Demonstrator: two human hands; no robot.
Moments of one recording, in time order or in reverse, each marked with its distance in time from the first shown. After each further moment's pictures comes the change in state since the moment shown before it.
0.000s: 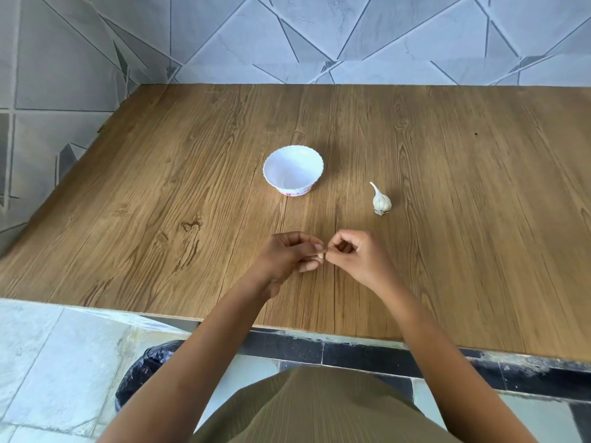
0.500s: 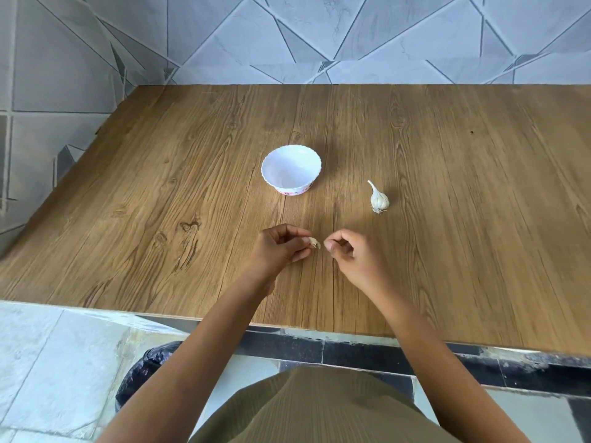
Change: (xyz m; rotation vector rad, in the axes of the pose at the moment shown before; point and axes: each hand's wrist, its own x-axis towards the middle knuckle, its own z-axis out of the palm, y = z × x) left_hand 0.001 -0.005 -0.007 0.023 0.118 0.154; right_hand -0.004 0.008 0.010 -0.087 0.091 0.011
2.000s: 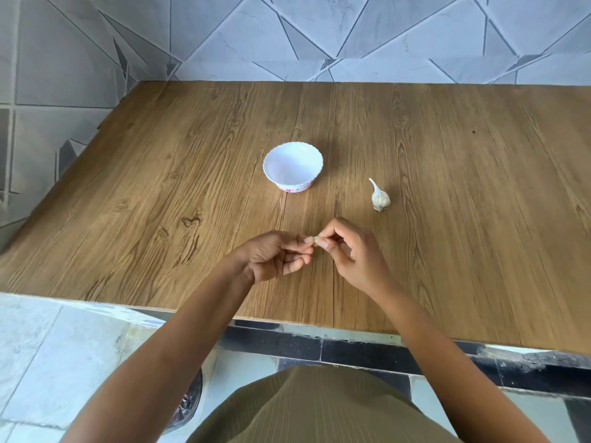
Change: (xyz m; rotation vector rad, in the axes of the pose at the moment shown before) left_hand 0.002 0.025 -0.010 -0.099 -0.263 -0.440; right_hand -0.001 -0.020 -0.007 0.058 0.022 -0.410
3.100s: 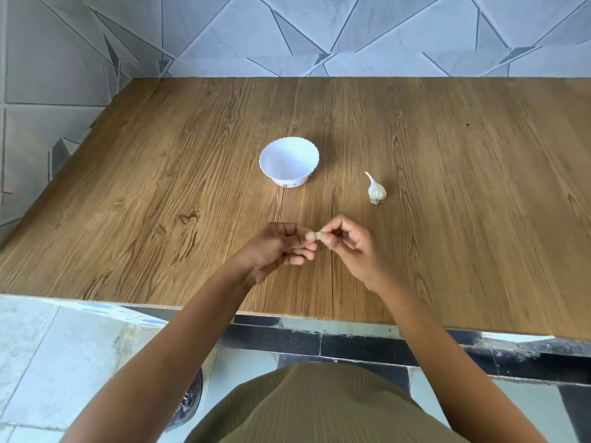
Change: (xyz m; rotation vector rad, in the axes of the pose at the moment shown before) left_hand 0.001 -0.013 0.000 0.224 -0.025 0.278; right_hand -0.011 0.008 0.000 0.342 -0.053 0.232
